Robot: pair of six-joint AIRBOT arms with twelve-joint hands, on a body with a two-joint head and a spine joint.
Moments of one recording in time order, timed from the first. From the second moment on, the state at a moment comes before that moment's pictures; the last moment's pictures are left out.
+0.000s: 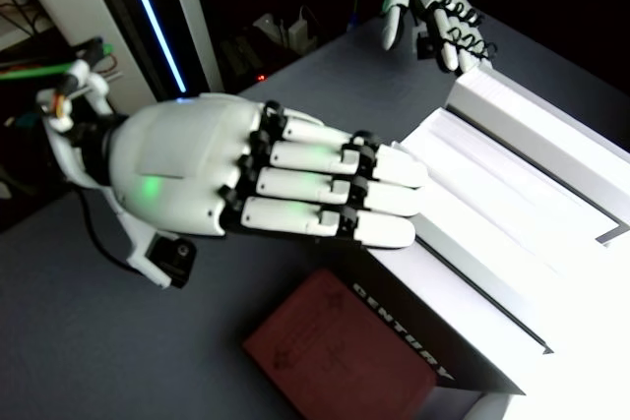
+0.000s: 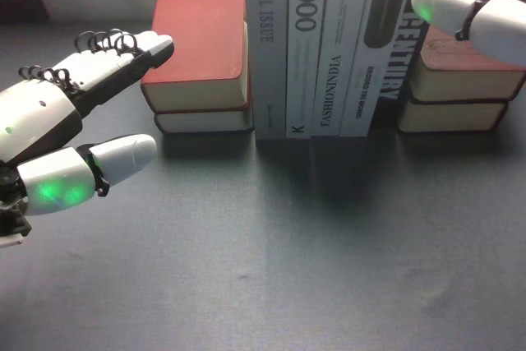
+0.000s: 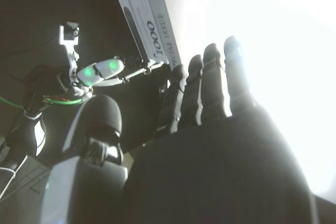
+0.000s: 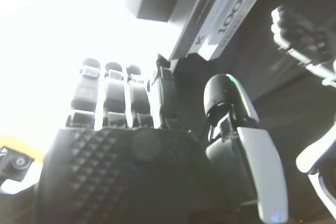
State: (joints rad) left arm 0.99 -0.96 1.17 -0.03 -1.27 0.43; right arm -0.52 -0.94 1.07 0.13 0.93 -1.00
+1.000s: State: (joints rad) left arm 1.03 -0.95 1.15 -0.11 -1.34 0.43; right arm -1.05 -0.89 0.92 0.03 1.20 -0.68
